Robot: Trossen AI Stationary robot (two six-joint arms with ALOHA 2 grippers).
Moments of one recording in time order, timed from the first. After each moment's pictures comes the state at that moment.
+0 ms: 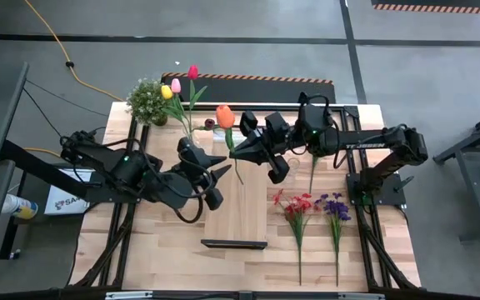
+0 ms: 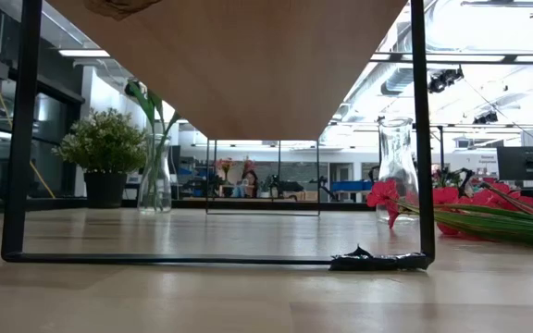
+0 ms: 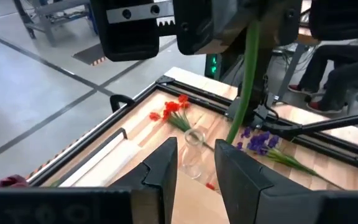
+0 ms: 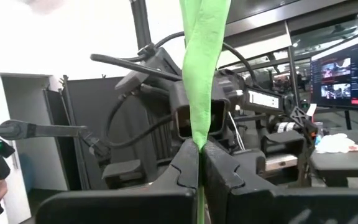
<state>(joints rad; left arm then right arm) -0.46 1.53 1.85 -0.89 -0.93 -0.53 -0.04 1.55 1.39 0.55 -0.47 0.33</state>
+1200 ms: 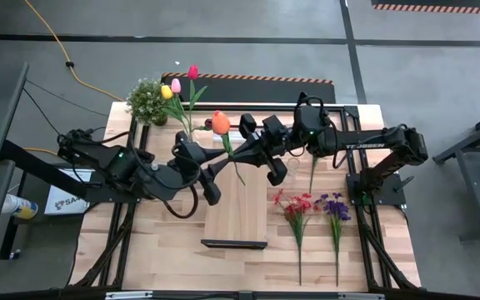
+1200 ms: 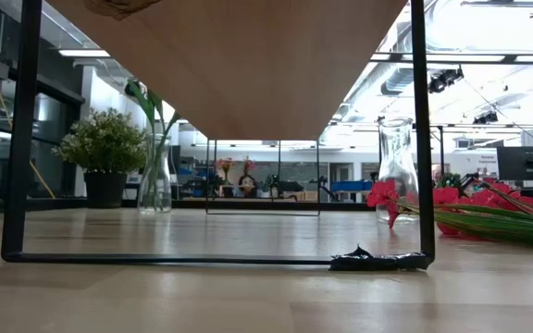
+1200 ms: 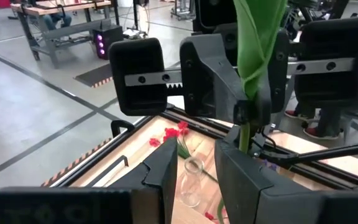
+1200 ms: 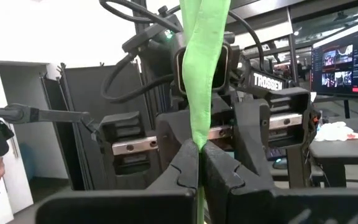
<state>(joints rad) -0.46 1.50 1.84 -0.75 -0.98 -0.41 -0.04 1.55 1.39 0.49 -0.48 0.31</state>
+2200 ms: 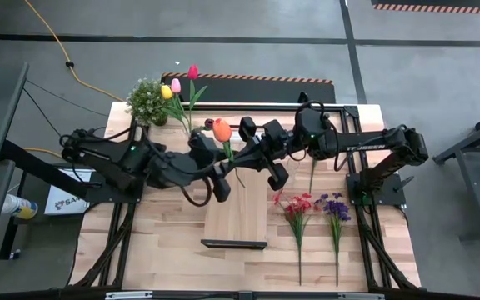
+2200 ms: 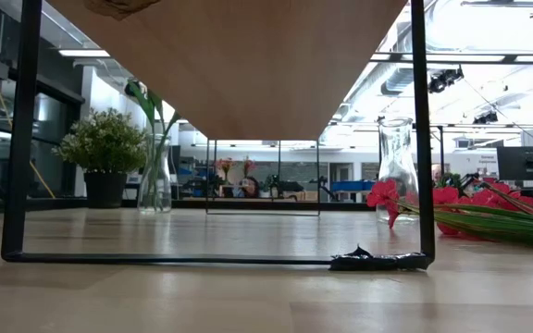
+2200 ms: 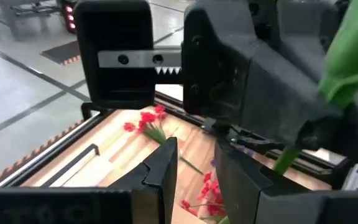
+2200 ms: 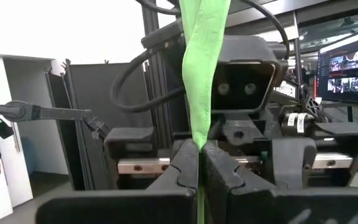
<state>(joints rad) -0.36 1.52 1.83 -0.72 -0.75 -0.45 -0.01 1.55 1.39 0.50 -0.47 0.27</state>
